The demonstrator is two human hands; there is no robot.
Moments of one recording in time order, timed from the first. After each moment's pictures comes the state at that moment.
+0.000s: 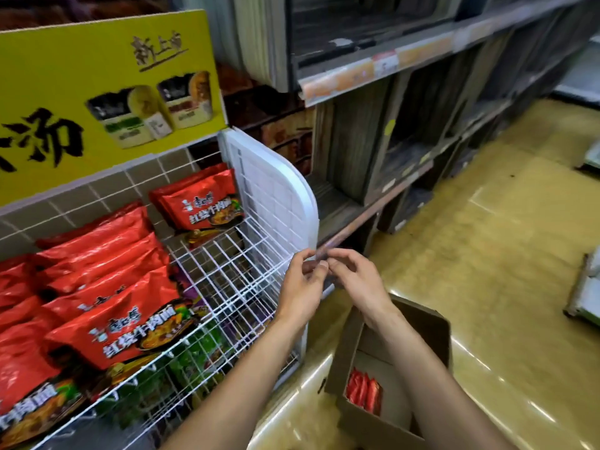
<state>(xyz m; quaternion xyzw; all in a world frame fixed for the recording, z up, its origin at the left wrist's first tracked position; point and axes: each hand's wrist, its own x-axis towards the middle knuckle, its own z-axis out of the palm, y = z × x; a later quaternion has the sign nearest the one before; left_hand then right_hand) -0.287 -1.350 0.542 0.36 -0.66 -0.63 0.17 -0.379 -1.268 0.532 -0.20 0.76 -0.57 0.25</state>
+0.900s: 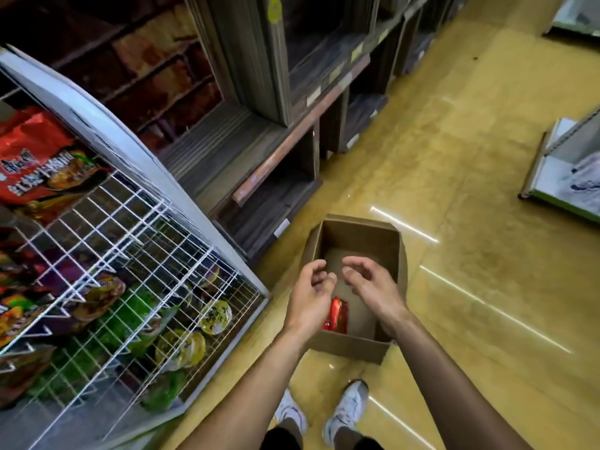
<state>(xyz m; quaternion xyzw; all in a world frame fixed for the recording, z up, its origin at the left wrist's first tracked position) -0.361 -1.148 0.434 0.37 -0.69 -0.62 -0.02 -0.441 -1.036 0.408 -0.06 0.80 -0.52 0.30</state>
